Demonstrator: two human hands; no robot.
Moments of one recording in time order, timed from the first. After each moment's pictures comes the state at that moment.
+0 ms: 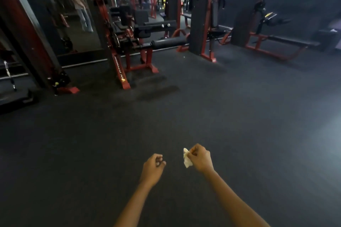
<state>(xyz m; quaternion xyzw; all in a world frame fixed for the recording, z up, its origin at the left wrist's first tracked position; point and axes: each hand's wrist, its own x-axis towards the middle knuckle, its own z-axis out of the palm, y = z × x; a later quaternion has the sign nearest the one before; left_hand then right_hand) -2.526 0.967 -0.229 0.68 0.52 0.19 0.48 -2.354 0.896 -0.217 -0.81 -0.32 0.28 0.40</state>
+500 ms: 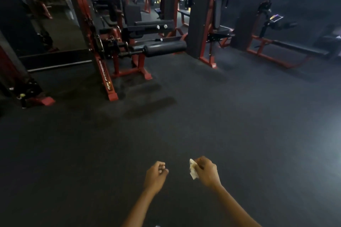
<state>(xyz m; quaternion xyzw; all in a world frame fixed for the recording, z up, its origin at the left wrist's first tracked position) -2.307 1.321 -0.271 0.68 0.51 0.15 0.51 -2.139 1.224 -0.259 -0.82 -0.30 0.29 0.39</state>
